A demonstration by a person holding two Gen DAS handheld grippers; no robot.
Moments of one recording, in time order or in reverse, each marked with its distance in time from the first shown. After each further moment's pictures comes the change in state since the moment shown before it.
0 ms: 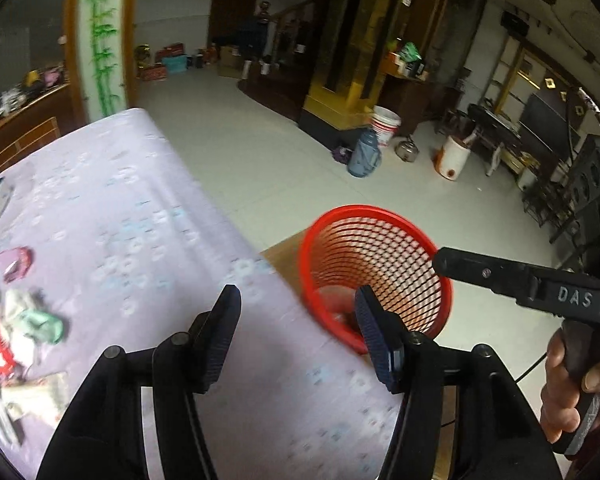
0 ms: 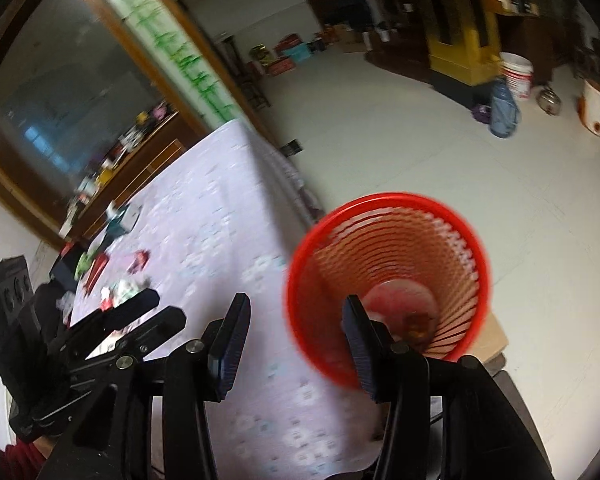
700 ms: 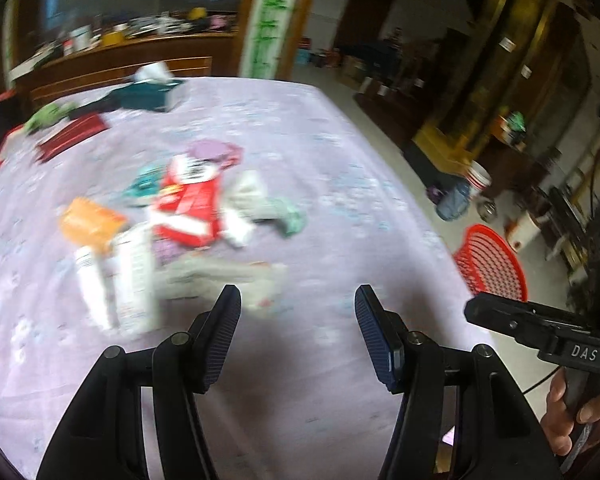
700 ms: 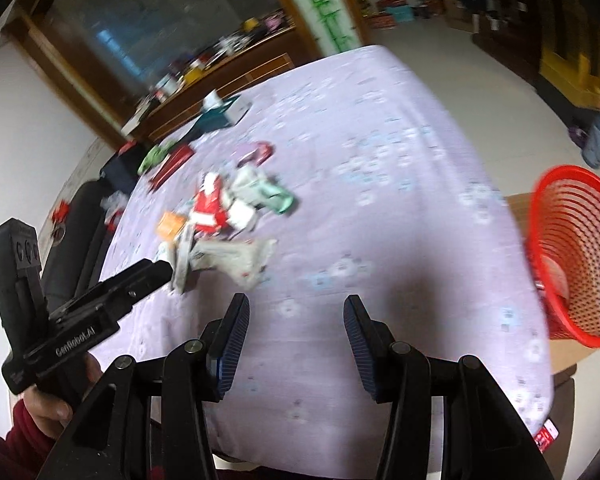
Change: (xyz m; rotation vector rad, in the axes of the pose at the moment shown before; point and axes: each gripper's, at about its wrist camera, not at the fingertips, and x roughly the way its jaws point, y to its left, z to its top) left arm -0.142 0.198 -0.114 -0.368 -0.048 0.234; right arm 0.075 0.191 -0.081 -0.270 0.205 0.182
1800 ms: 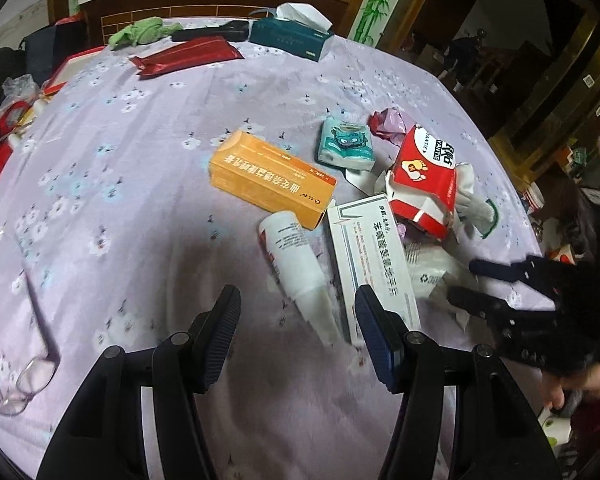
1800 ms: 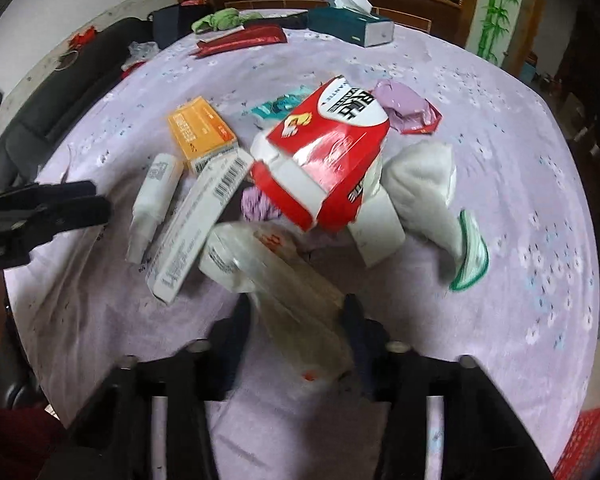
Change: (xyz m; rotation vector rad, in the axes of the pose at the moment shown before) left arm 0.029 0.184 0.000 -0.182 0.133 0.127; right arm 0.197 0.127 0.030 -0.549 0.234 -0.114
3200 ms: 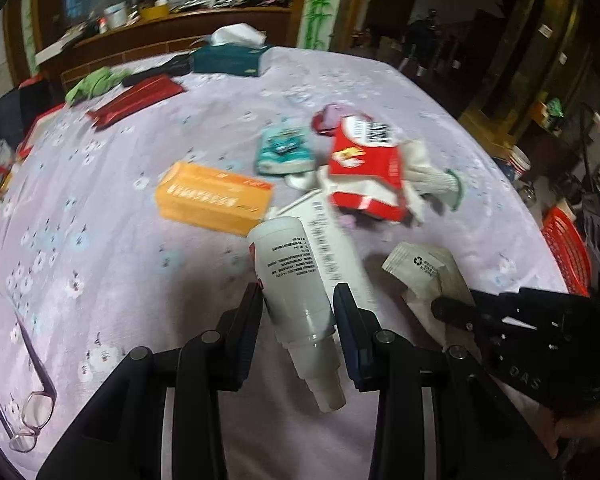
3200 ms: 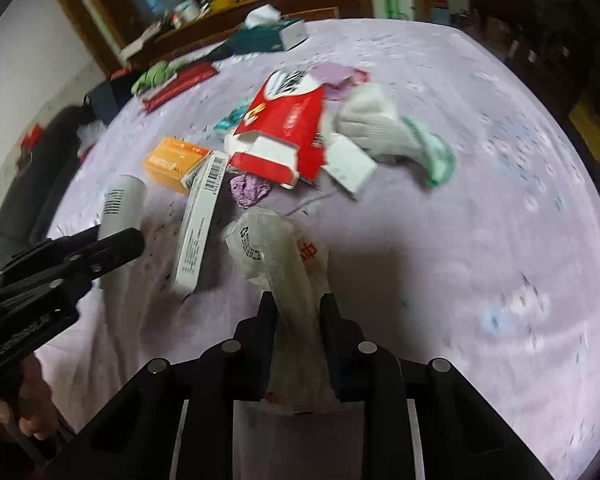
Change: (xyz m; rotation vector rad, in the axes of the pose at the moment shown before) left arm -0.007 -0.052 -0.014 0.213 -0.074 -0.021; right arm -0.027 0.007 -0.048 0.400 -0.116 -0.009
